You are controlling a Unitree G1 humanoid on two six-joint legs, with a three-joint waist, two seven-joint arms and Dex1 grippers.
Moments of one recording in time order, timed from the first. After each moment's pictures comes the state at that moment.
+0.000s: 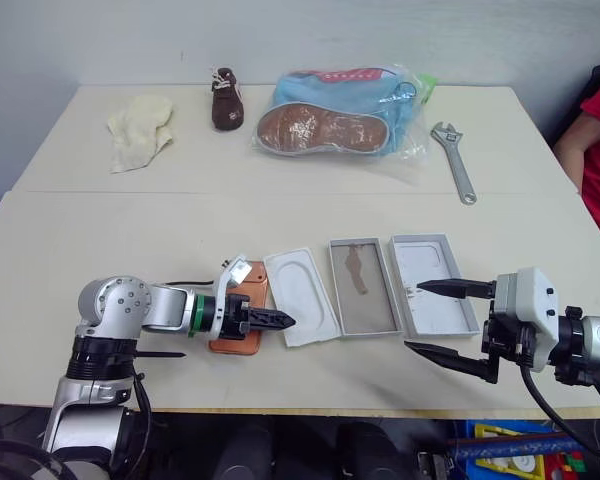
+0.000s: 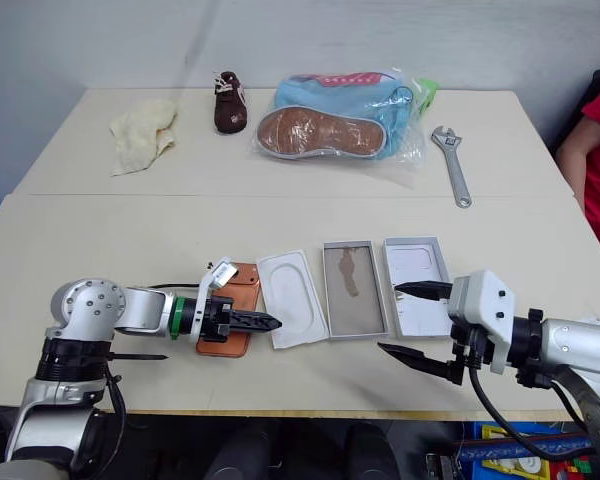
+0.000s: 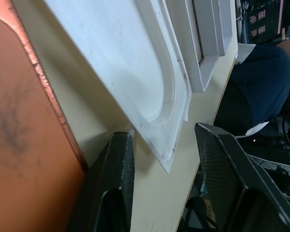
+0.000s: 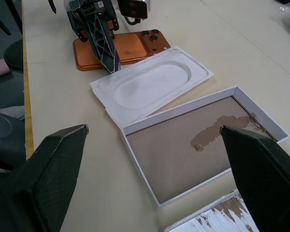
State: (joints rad) left arm -0.54 0.51 0.06 0.02 -1.05 1.61 -0.40; right arm 0.15 -0.90 -0.36 -0.64 0.64 0.46 1.03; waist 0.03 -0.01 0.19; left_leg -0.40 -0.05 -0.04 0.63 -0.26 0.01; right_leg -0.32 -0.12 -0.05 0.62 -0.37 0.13
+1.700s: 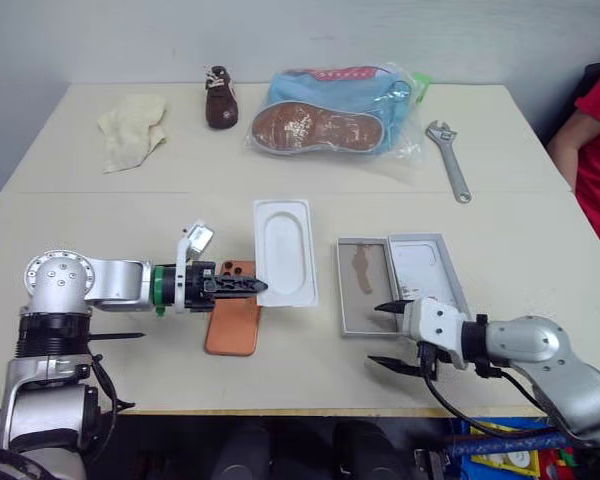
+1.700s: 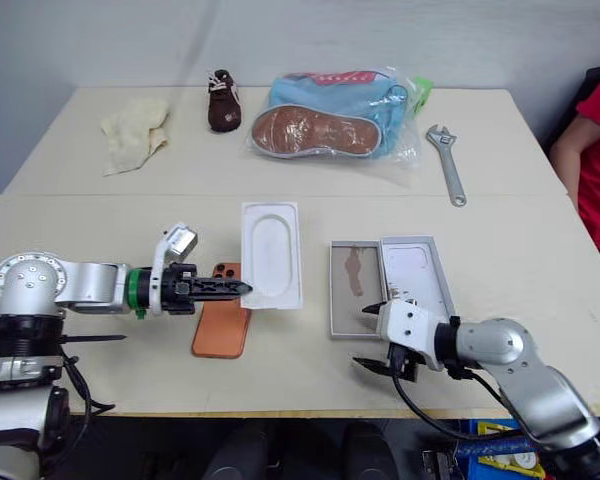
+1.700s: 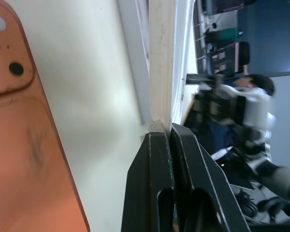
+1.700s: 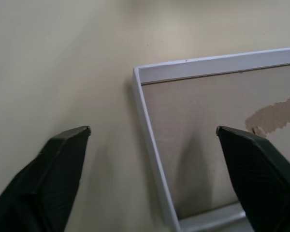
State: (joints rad) left arm -0.61 0.73 0.13 0.25 -1.54 1.61 -0.22; right arm -0.07 -0.83 0.15 -0.42 0.17 0.31 0.96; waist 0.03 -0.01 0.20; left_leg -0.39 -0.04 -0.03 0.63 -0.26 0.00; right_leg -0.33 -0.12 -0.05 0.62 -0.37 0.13
